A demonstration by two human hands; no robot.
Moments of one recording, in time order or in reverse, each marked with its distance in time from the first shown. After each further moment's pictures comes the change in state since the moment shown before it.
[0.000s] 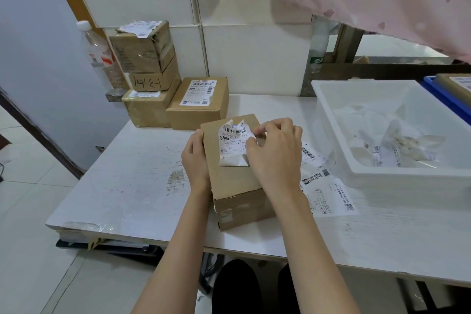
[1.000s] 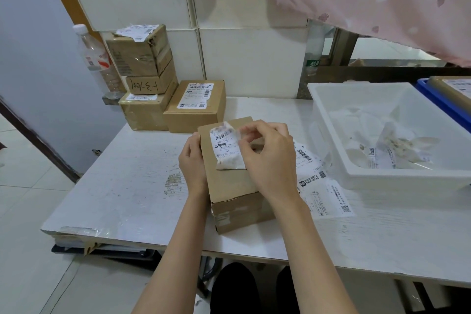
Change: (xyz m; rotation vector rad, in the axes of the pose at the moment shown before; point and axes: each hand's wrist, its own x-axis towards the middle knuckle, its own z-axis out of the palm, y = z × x) left_hand 0.000 0.000 0.001 0.000 0.001 0.012; right_hand -0.007 -0.003 -0.009 0.299 0.015 -0.156
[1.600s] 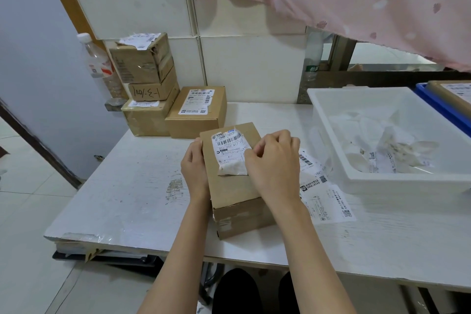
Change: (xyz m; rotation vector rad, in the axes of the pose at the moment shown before) left_hand -0.002 0.003 0.001 0.001 0.001 -0.011; right_hand 0.004 0.008 0.004 -0.261 -0.069 0.171
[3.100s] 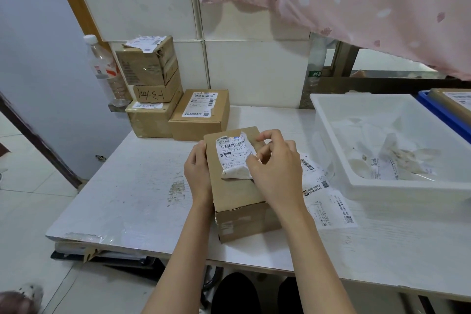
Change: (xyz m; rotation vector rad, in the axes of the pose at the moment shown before) left_hand 0.001 -0.001 0.000 -0.012 -0.007 -0.012; right_hand -0.003 0.000 -0.003 0.263 0.031 -0.044
